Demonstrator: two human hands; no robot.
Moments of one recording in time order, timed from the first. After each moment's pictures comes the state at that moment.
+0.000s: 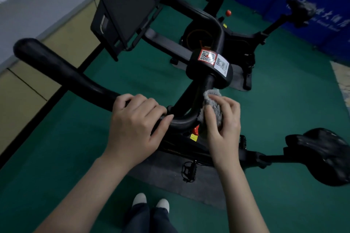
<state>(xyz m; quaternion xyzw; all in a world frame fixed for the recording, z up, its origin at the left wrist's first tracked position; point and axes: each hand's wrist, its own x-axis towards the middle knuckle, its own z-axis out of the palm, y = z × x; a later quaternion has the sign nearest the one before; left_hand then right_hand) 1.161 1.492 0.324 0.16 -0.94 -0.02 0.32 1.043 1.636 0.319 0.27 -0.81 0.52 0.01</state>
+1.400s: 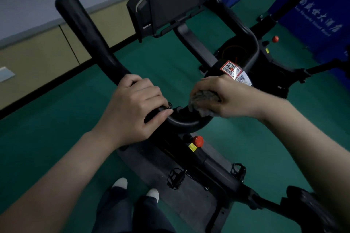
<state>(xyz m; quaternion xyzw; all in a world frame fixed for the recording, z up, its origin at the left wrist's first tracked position) 1.158 1.503 0.332 0.22 -0.93 -0.06 0.30 0.939 1.563 0.404 0.77 -0.60 0.03 -0.22</state>
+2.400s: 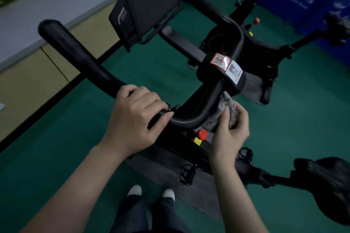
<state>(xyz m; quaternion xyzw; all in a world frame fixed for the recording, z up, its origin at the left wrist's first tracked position) 1.159 1.499 0.330 0.19 -0.93 -0.05 0.30 1.018 1.627 0.300 0.12 -0.73 0.67 -0.01</state>
